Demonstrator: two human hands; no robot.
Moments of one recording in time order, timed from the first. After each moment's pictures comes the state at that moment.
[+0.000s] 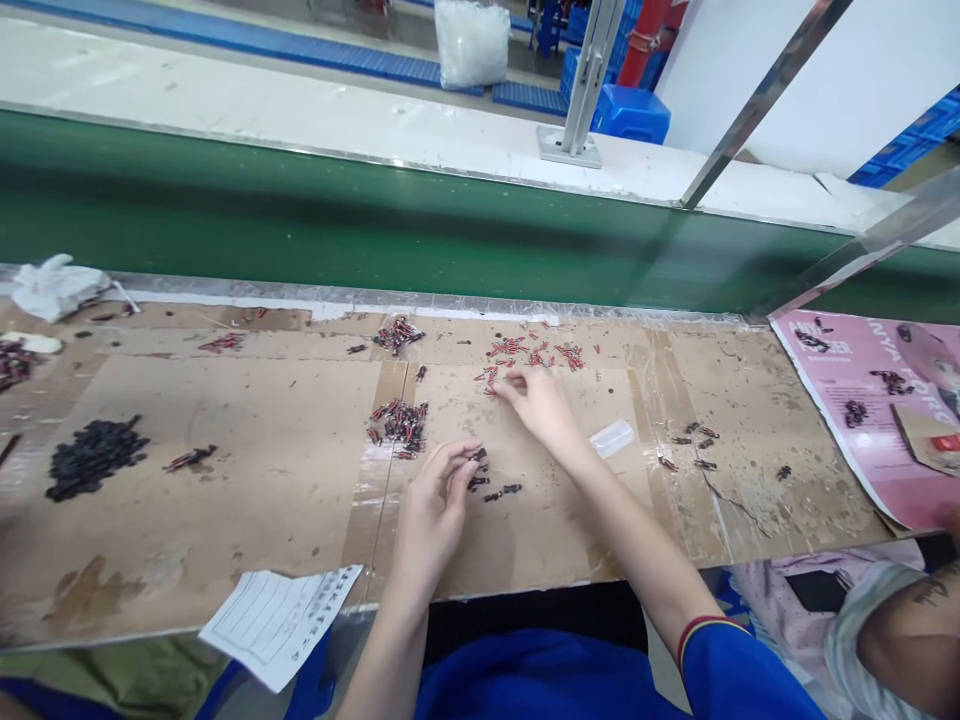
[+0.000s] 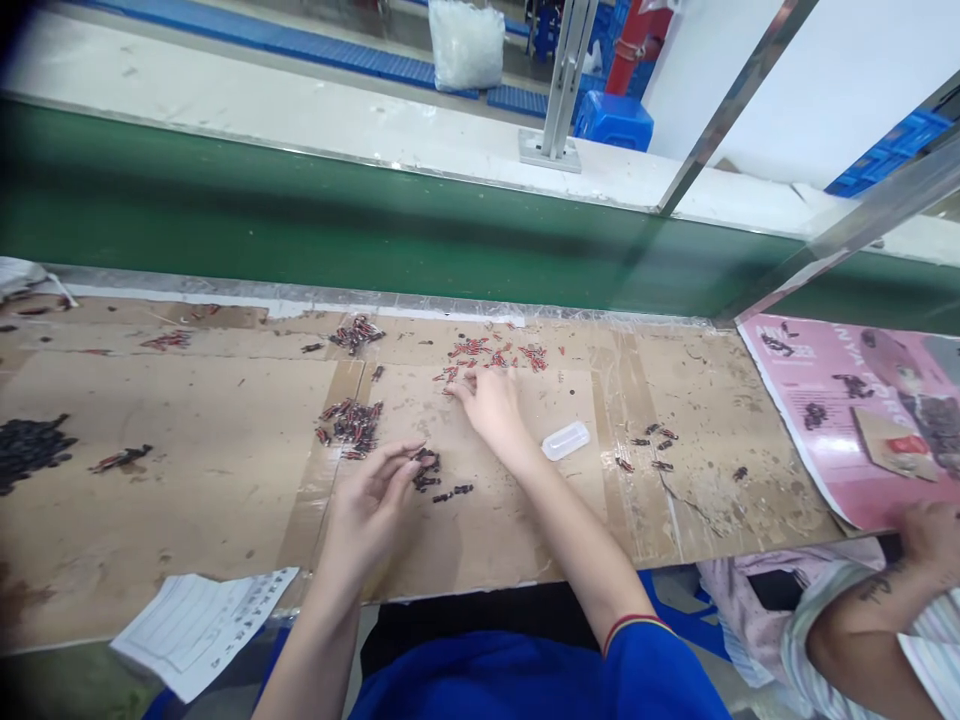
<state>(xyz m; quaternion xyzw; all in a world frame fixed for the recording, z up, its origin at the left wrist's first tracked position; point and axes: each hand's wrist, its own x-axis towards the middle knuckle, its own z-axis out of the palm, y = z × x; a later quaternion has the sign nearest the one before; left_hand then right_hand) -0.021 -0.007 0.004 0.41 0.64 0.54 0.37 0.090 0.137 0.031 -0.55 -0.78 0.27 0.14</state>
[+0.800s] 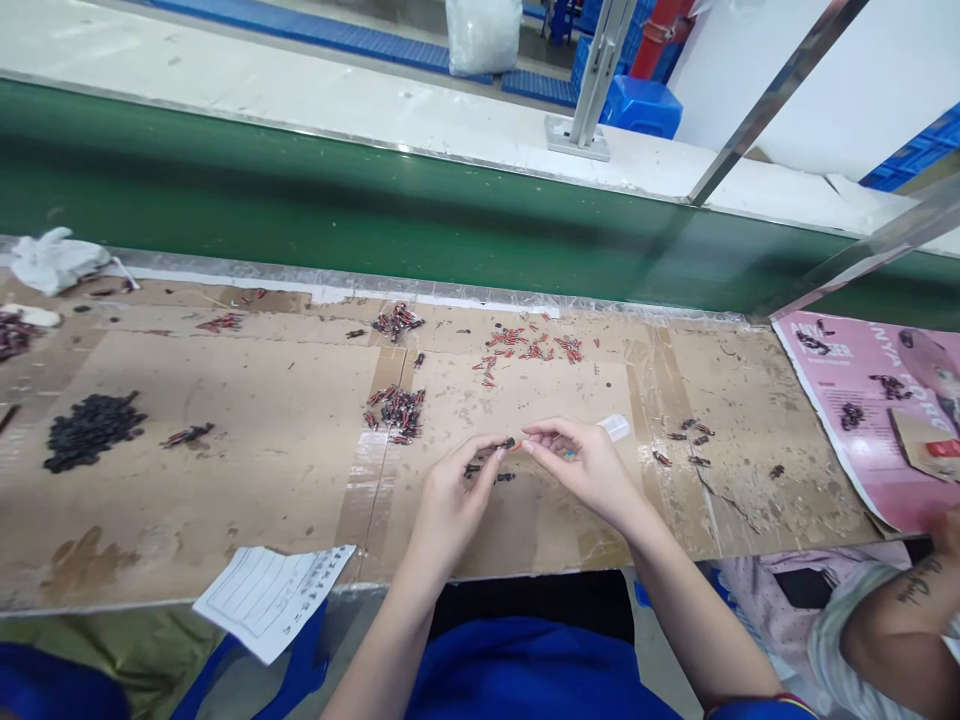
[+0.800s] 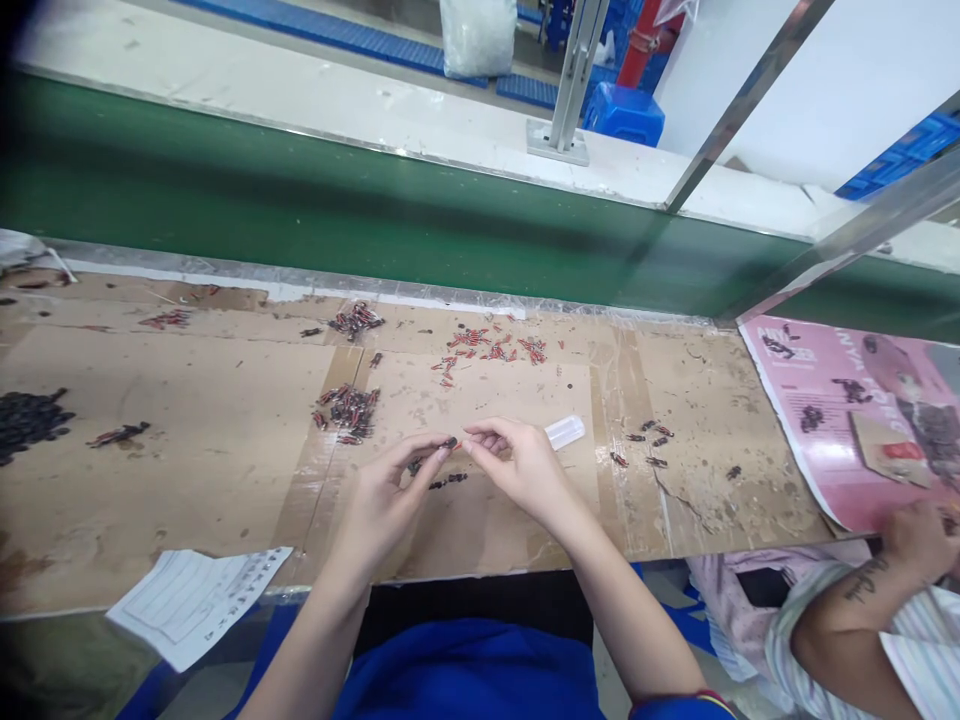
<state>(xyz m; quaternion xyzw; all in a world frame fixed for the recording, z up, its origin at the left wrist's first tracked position) -0.002 -0.003 0.023 0.49 0.62 0.50 0.34 0.153 0.069 0.065 -0.43 -0.74 0.46 0.24</state>
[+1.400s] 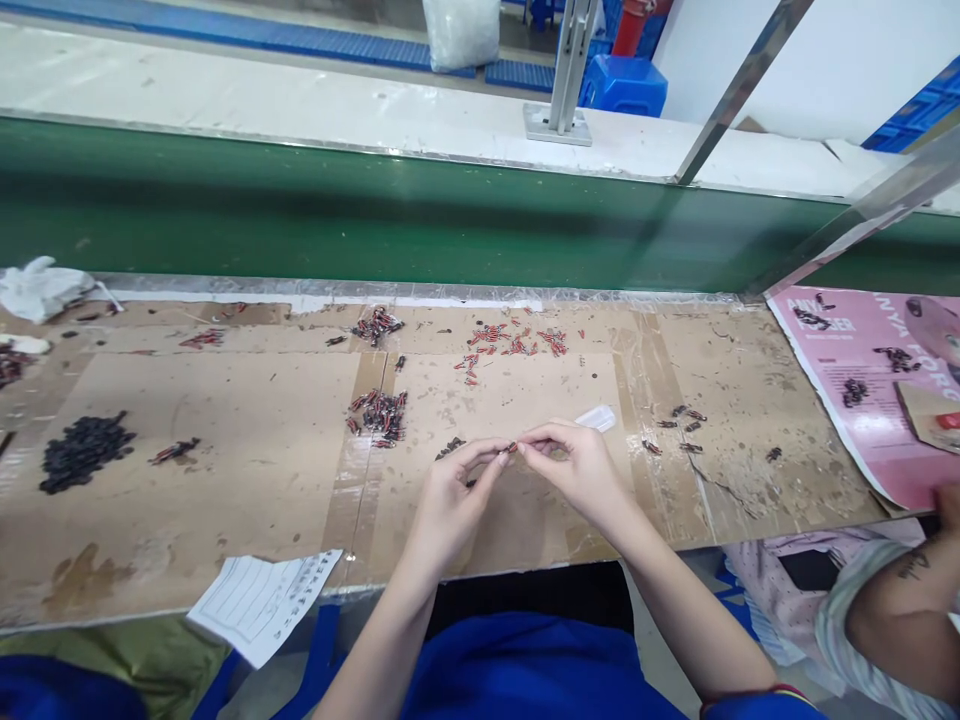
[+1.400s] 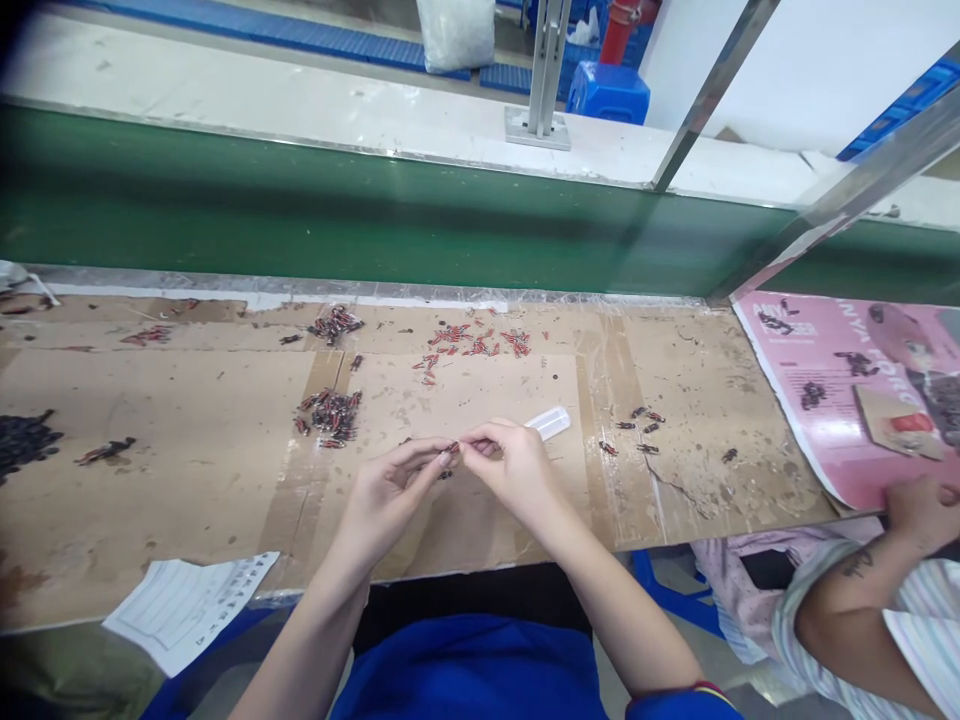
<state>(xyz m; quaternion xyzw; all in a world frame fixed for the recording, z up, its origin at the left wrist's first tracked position) 0.013 0.000 0.022 0.43 0.59 0.51 0.45 0.163 0.061 0.051 -0.46 -0.71 0.45 0.29</state>
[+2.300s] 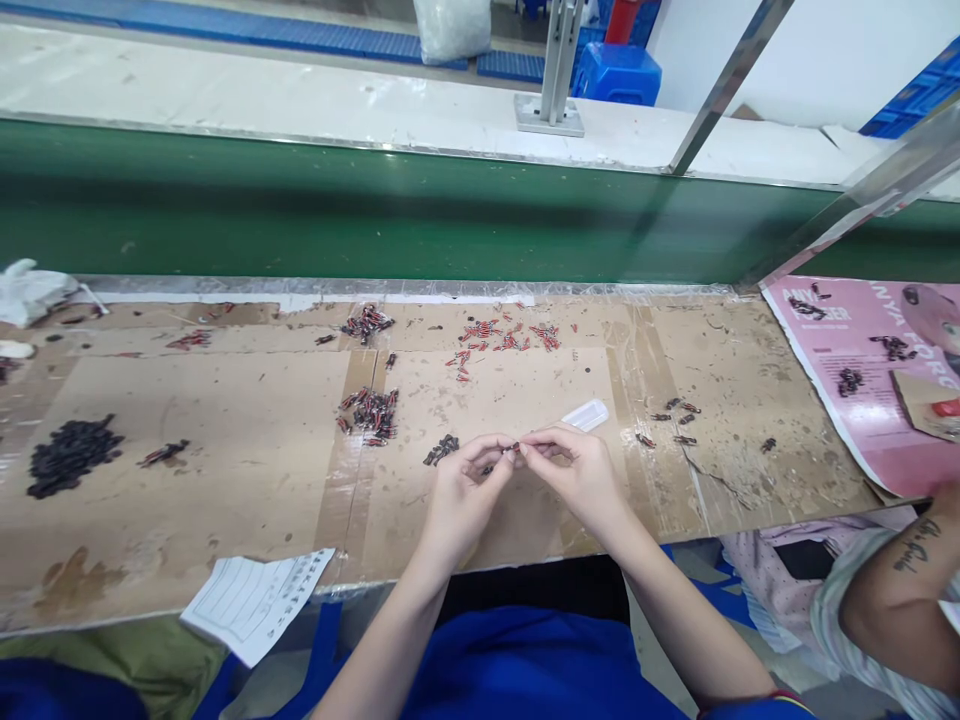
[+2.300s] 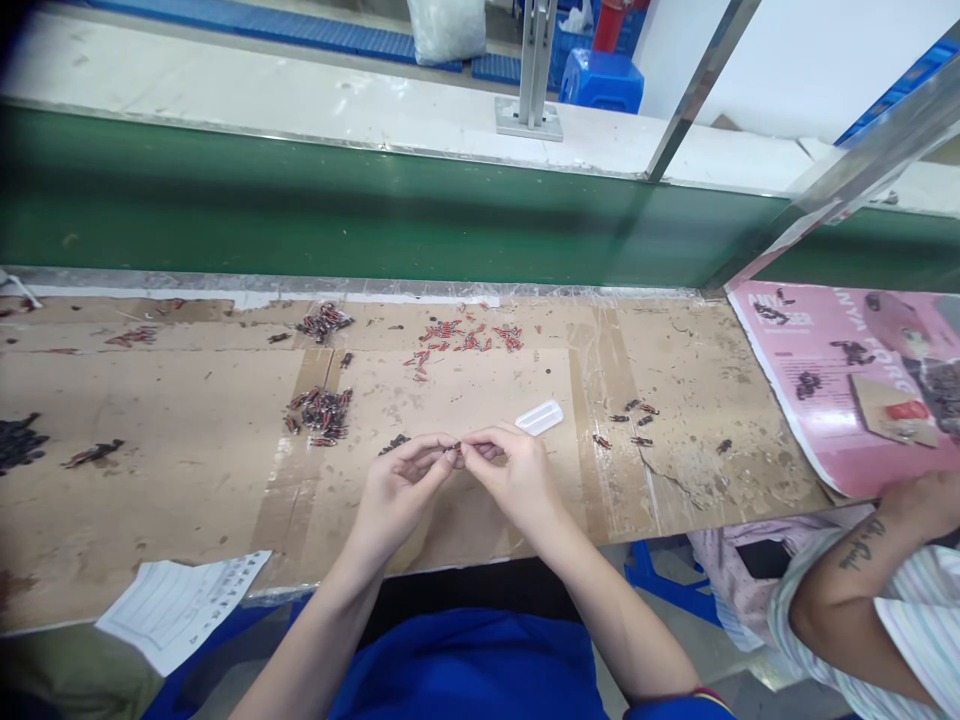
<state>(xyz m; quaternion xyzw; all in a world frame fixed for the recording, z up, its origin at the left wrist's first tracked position) 0.032 0.003 0.027 0.36 0.56 0.54 0.51 0.172 0.048 0.043 -0.47 -0.66 0.48 0.34</state>
